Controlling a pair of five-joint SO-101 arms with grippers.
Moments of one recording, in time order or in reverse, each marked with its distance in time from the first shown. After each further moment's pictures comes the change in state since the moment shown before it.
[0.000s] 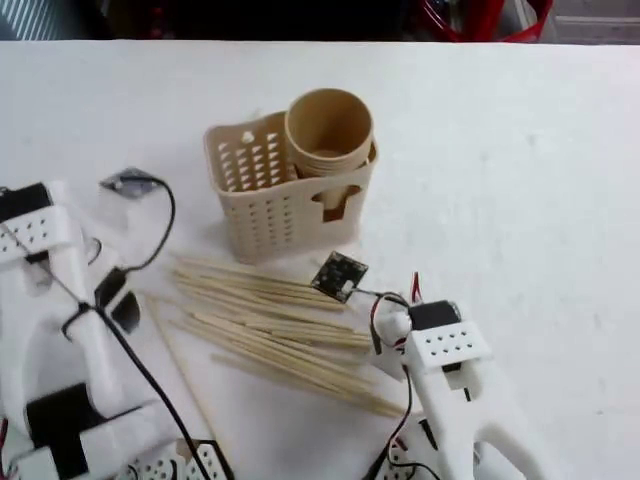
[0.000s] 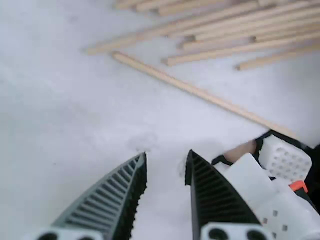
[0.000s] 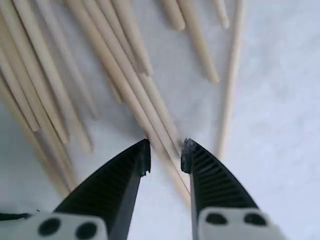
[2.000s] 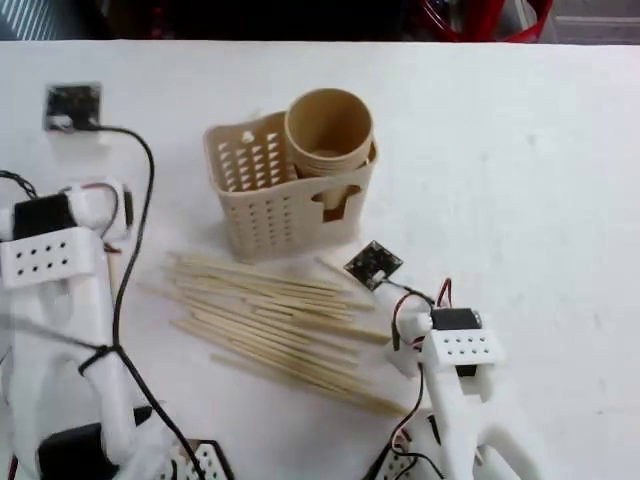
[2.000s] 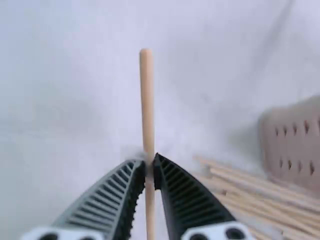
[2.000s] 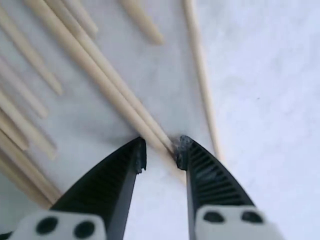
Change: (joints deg) left arm 7.6 -9.2 -4.4 -32.7 45.7; right arm 9.5 -0.1 3.5 -4.9 -5.6
